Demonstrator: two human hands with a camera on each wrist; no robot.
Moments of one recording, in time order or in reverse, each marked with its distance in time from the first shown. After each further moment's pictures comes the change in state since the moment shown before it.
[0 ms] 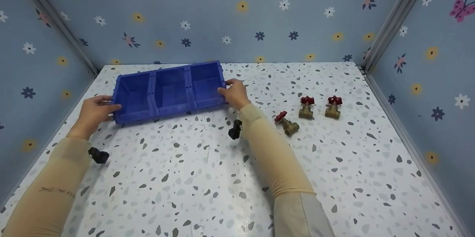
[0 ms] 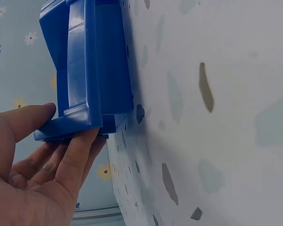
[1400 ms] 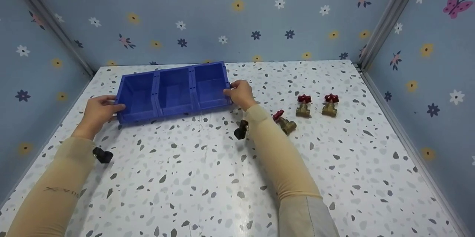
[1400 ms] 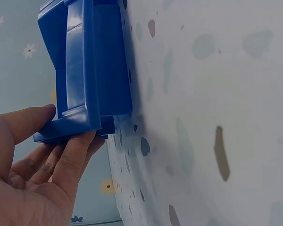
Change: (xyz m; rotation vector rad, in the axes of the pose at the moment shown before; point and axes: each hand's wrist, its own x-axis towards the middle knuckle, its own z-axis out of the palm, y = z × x) left_hand 0.003 0.012 0.018 0.009 -0.003 -0.008; right_hand -0.001 0.011 -0.026 -0.009 -0.002 0.074
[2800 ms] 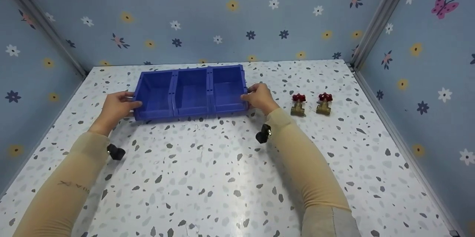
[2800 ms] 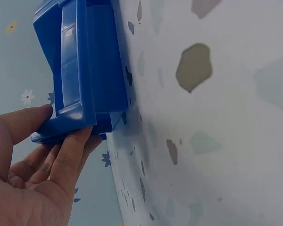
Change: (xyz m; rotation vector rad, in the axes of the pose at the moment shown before) left_hand 0.004 0.028 0.051 0.004 -0.083 0.108; right_hand -0.026 0.022 -0.070 -0.074 -0.027 0.070
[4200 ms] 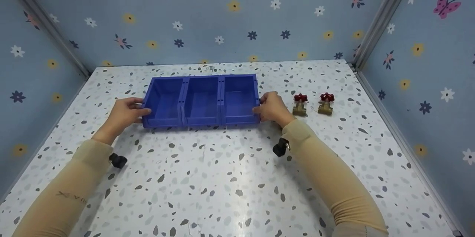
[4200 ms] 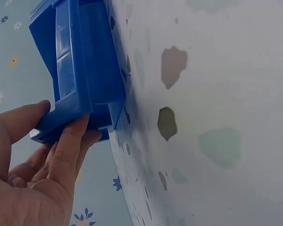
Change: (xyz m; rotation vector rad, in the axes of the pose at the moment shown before) left_hand -0.024 0.007 0.015 -0.020 -0.081 0.008; right_hand -0.050 0.013 -0.022 -0.199 -0.057 0.004
